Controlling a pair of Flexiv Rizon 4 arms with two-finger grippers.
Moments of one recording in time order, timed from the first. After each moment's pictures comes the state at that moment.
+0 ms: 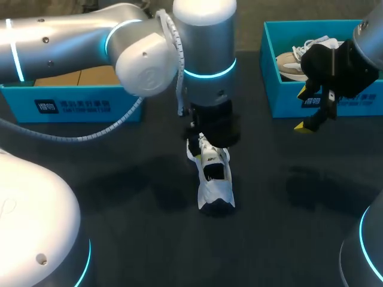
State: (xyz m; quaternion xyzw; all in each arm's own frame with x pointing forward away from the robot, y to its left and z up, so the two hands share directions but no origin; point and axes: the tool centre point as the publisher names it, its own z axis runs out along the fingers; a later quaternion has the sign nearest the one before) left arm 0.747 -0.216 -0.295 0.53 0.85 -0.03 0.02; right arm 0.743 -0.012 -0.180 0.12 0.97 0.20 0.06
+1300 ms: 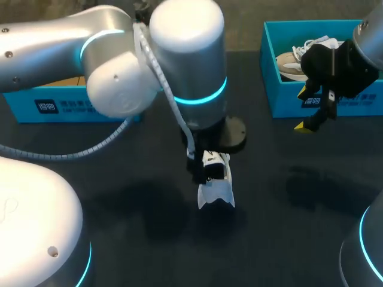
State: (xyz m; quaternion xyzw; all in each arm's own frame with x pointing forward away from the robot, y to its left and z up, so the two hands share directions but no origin) left arm 0.676 -0.194 -0.264 0.10 0.99 -0.04 0.06; right arm 0.743 -0.012 -0.180 0.12 0.97 0.20 0.06
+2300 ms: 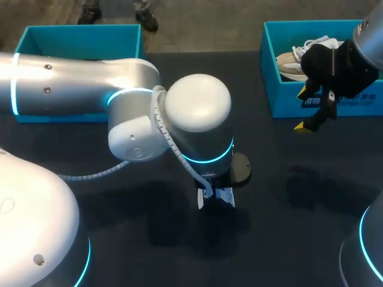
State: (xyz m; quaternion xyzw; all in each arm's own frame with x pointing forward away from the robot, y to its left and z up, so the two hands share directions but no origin) left arm 0.662 -0.212 -0.365 -0.01 1.00 -0.05 0.08; right arm 0.743 -0.012 -0.180 0.12 0.97 0.20 0.06
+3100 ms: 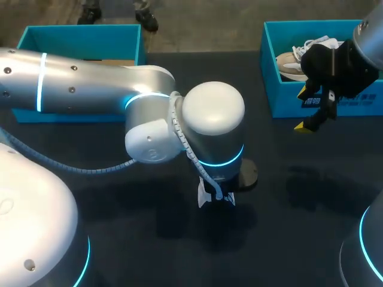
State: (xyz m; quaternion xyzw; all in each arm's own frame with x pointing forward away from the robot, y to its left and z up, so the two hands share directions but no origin) left arm 0.663 -0.228 -0.393 -0.01 1.00 -0.05 0.06; right arm 0.743 -0.012 -0.180 0.12 0.97 0.20 0.06
